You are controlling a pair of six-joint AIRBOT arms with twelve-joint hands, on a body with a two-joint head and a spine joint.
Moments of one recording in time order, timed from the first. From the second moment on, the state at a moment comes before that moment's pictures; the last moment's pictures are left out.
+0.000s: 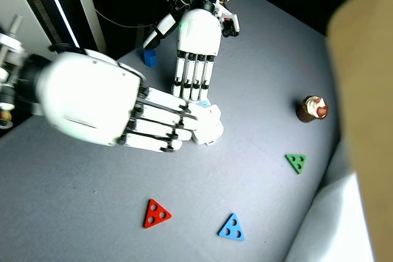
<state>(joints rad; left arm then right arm) 0.65 -1.03 0.90 0.63 -0.11 0.55 -0.23 -0.86 0.90 0.68 0.36 -0.81</state>
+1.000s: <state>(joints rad) 0.67 -1.03 0.90 0.62 -0.12 0.55 -0.22 -1.09 0.95 0.86 0.51 -0.88</state>
